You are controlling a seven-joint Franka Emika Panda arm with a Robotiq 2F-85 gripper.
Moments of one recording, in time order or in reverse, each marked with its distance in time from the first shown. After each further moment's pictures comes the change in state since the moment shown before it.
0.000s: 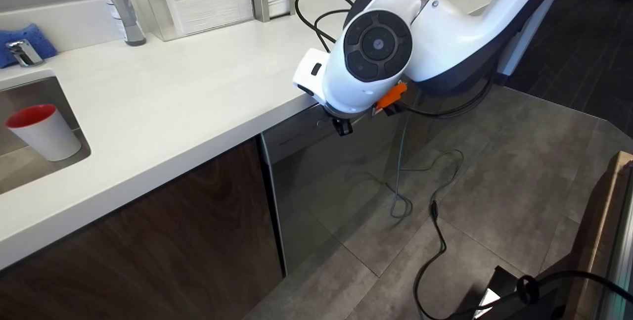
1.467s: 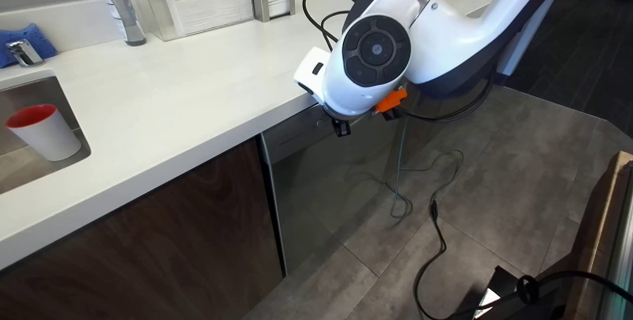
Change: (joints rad) arm -0.002 0.006 0.008 0.001 -0.008 -0.021 0.094
